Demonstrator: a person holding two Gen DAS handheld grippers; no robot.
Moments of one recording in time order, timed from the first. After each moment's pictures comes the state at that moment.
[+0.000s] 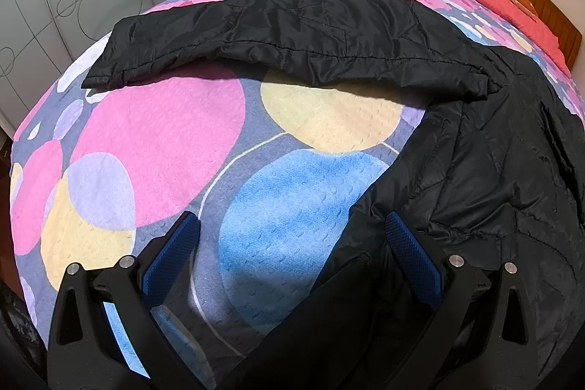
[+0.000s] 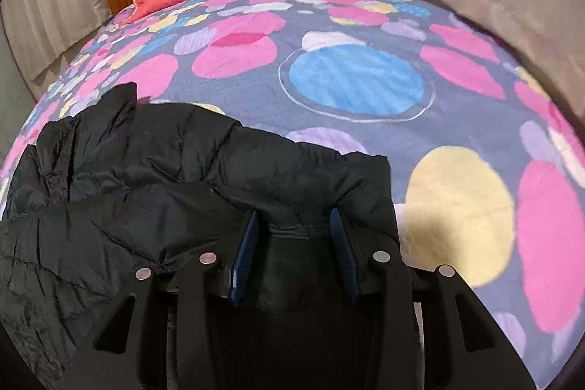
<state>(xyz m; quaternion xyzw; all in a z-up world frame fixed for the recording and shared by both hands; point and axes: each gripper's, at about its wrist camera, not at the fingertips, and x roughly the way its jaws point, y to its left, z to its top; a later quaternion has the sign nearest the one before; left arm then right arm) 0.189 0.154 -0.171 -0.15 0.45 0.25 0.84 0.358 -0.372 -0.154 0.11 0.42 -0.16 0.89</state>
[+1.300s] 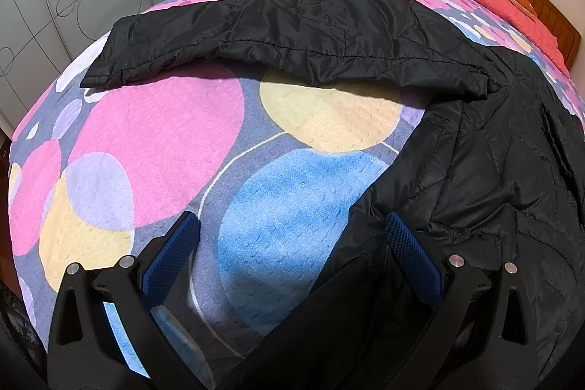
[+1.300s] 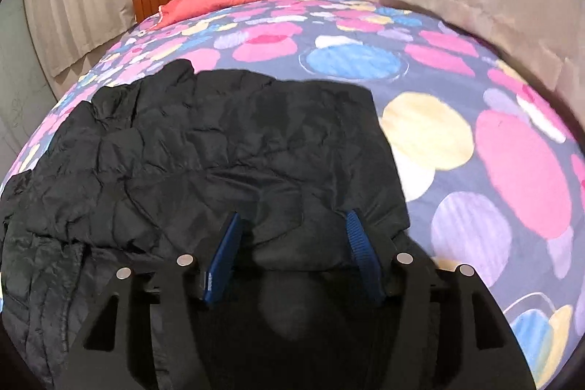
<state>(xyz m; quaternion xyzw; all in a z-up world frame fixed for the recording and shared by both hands) 0.190 0.154 -0.174 -0.15 0.45 0.25 0.84 0.247 -0.350 -0.157 0.11 0.39 -0.13 0.91</state>
